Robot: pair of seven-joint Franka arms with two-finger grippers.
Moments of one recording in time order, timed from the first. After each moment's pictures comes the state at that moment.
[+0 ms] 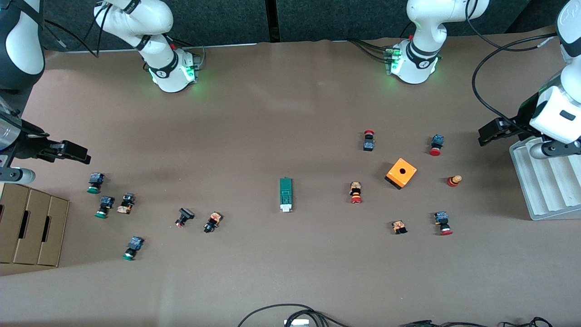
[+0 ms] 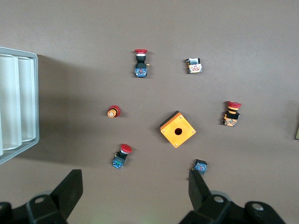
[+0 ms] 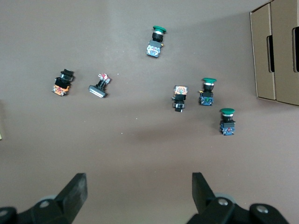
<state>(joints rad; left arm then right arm) 0.03 0.02 -0.10 -1.59 0.01 1.57 -0.19 -0.07 0.06 0.02 -1.61 0.00 1.60 0.06</state>
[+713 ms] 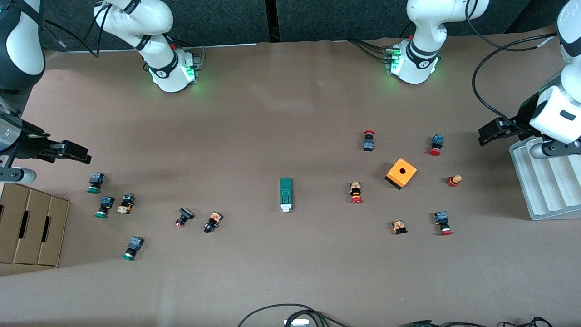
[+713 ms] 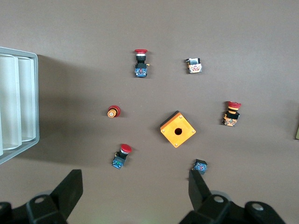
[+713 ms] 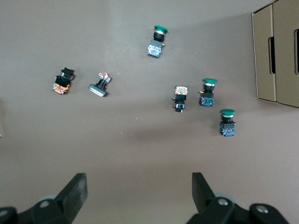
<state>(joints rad) 0.03 0.02 -0.10 -1.59 0.01 1.57 -0.19 -0.07 0.06 0.02 -1.61 0.00 1.60 0.04</state>
